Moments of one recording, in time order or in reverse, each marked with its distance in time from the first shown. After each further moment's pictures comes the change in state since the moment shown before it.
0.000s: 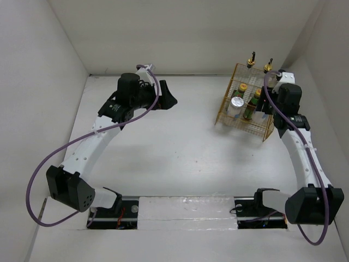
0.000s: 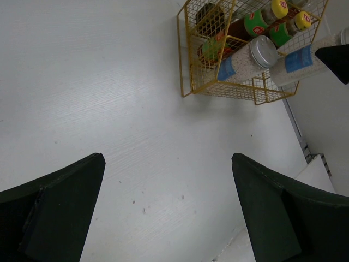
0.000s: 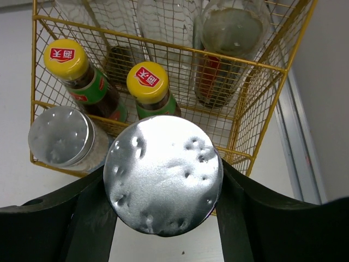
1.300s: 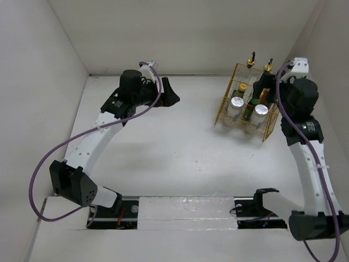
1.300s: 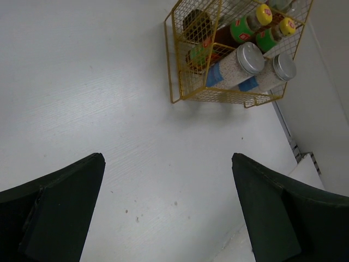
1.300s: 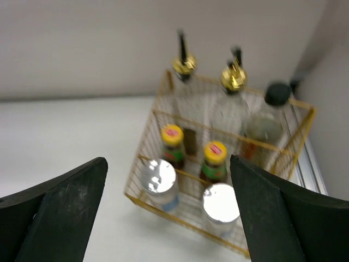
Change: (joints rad) left arm 0.000 0.051 0.036 0.021 0.043 -0.009; right arm 0.082 -0.102 0.145 0.011 -0.045 0.042
